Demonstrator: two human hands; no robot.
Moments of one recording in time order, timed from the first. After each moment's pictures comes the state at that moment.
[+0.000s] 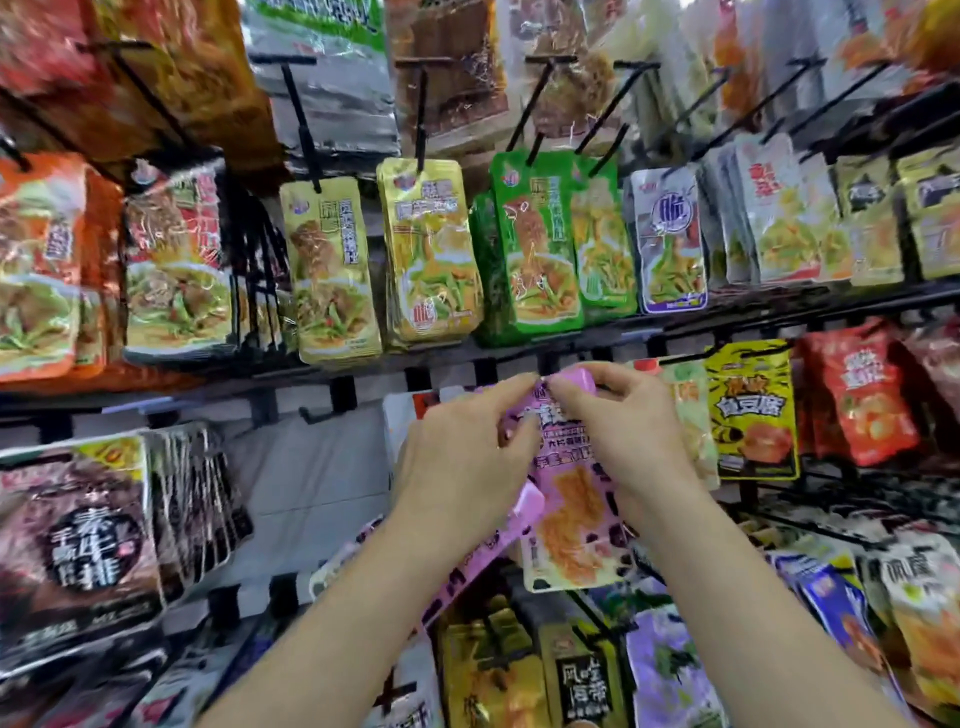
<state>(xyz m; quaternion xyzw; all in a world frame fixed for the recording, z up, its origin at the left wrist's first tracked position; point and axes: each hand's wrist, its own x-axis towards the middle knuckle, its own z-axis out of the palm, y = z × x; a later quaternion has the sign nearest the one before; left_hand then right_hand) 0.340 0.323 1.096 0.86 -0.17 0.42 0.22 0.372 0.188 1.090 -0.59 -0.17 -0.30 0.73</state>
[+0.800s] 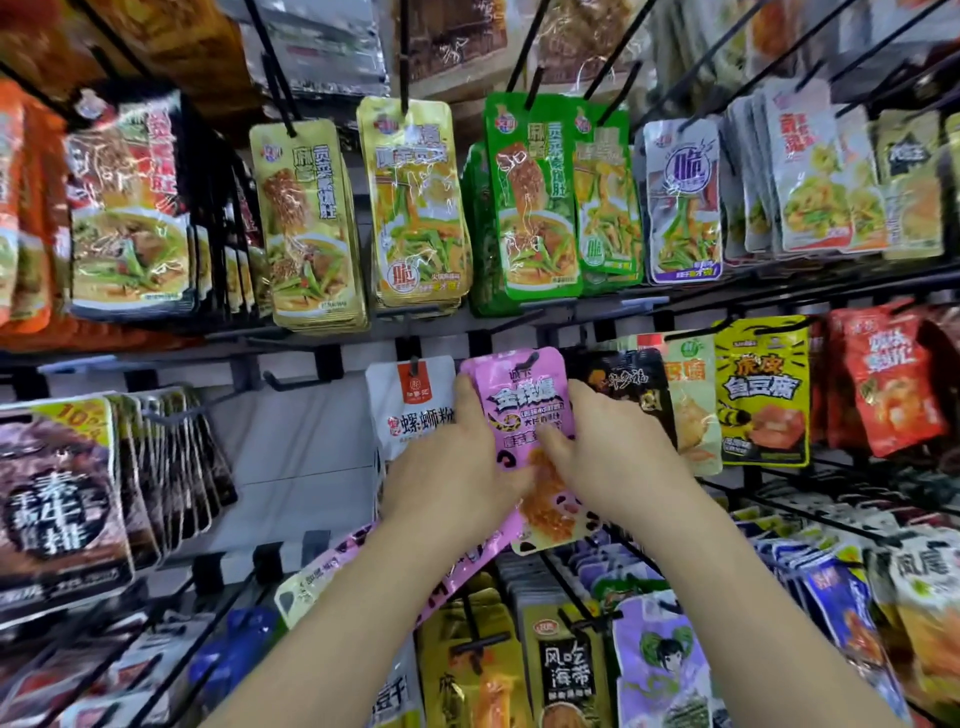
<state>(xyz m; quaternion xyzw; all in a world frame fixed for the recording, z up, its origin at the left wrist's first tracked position) 0.389 0.323 1.057 0.92 -0.05 0.35 0.15 0.389 0.173 1.065 -0.90 -0.14 -0.34 0.23</state>
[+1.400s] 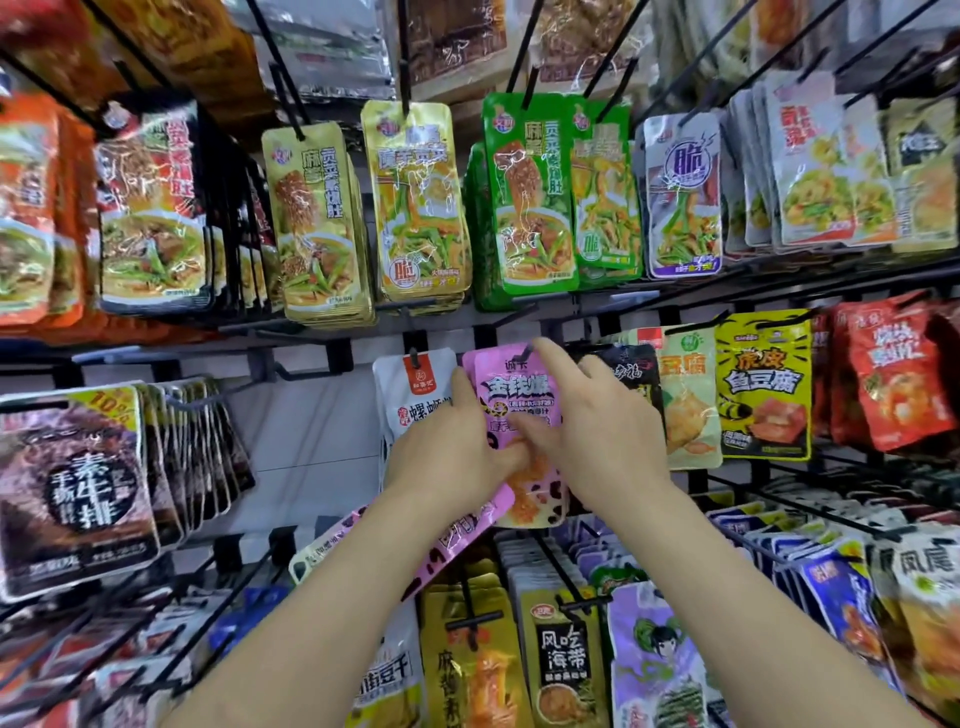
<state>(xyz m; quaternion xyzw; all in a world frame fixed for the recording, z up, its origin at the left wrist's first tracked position) 0.392 0.323 1.065 0.94 -0.03 0.31 0.14 0.390 0.178 1.063 -0.86 -0.15 -0.46 0.18</state>
